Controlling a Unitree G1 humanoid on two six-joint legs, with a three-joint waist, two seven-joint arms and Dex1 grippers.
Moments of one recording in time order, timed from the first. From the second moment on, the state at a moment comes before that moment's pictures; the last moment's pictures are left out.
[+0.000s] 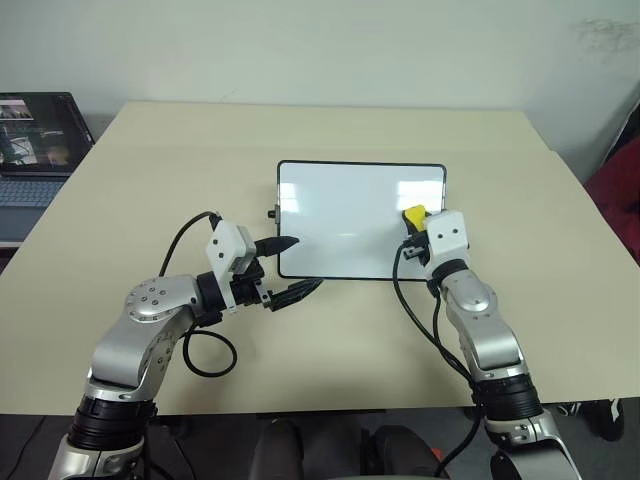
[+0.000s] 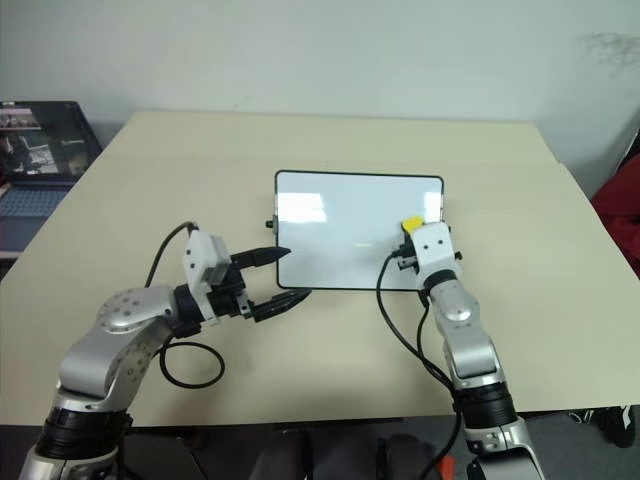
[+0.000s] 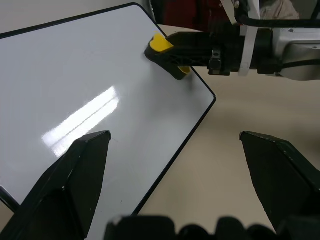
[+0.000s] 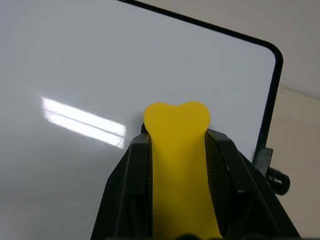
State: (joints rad) left arm -0.23 0.63 0.04 -0.30 -0.48 0.41 -0.89; right arm -0.33 -0.15 0.09 -0.05 -0.11 0.28 0.09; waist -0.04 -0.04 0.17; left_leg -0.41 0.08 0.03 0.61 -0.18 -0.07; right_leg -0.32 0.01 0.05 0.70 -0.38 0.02
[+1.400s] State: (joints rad) left arm -0.22 0.62 0.03 -0.30 -0.48 0.41 -0.89; right arm -0.25 -0.13 0.03 -0.22 -0.06 0.48 0.06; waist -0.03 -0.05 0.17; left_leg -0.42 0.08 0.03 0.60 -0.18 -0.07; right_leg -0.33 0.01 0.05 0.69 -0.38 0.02
